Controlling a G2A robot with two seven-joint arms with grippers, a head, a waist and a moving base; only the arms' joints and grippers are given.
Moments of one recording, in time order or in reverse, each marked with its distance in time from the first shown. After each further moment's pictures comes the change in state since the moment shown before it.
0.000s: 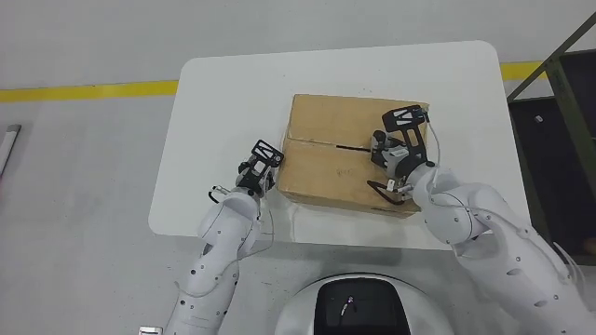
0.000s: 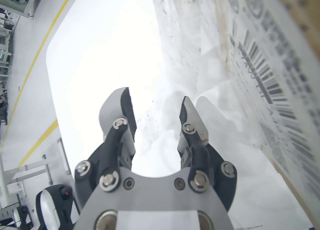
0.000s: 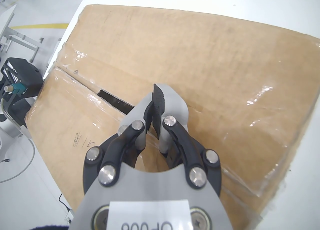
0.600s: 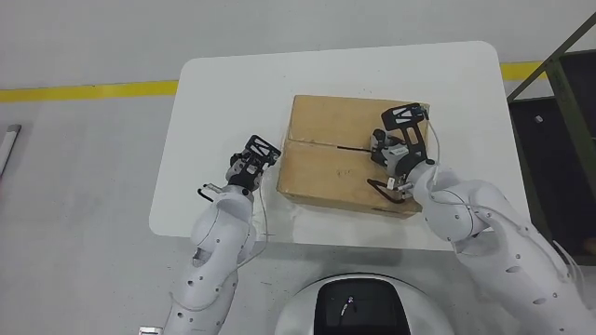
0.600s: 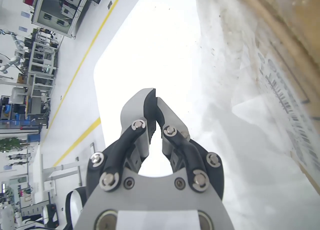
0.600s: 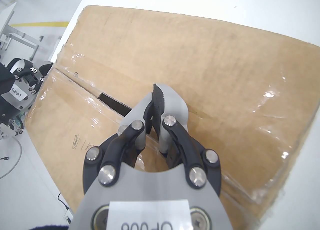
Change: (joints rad) left arm 0.039 0.007 -0.027 -0.123 0.152 0.012 0.043; right arm 0.006 -0.011 0.014 0.006 -0.011 -0.021 0.027
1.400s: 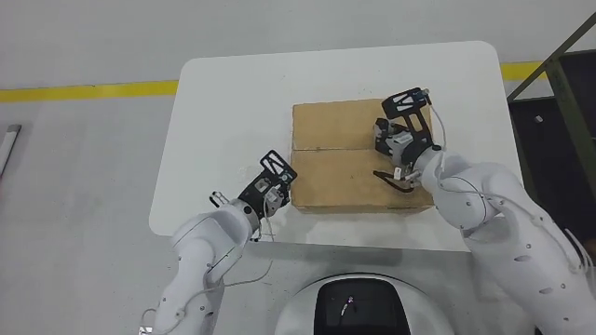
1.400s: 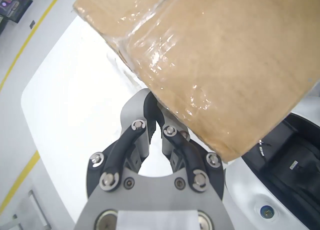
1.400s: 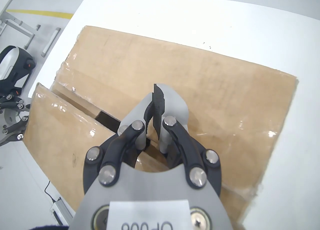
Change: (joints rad) left arm 0.085 0.013 -0.075 -0.240 -0.492 -0.405 -0.185; right arm 0.058 -0.002 0.040 -0.006 -0.046 -0.099 0.112
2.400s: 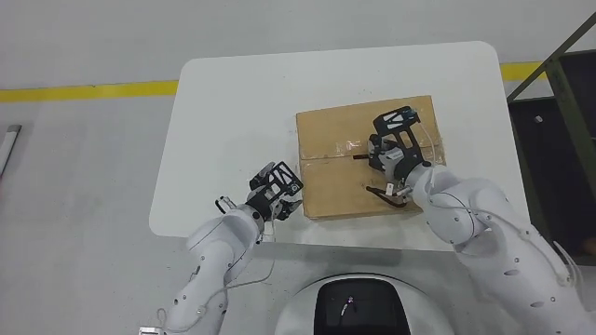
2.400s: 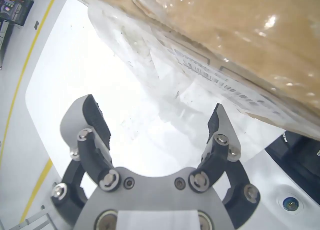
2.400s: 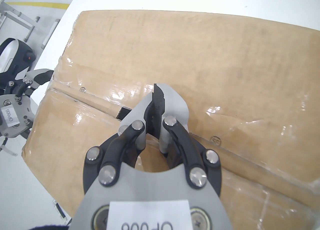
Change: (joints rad) left arm -0.001 0.021 0.069 0.132 0.258 0.079 0.132; right arm -0.065 -0.016 -0.027 -0.011 -0.026 0.019 -0.021
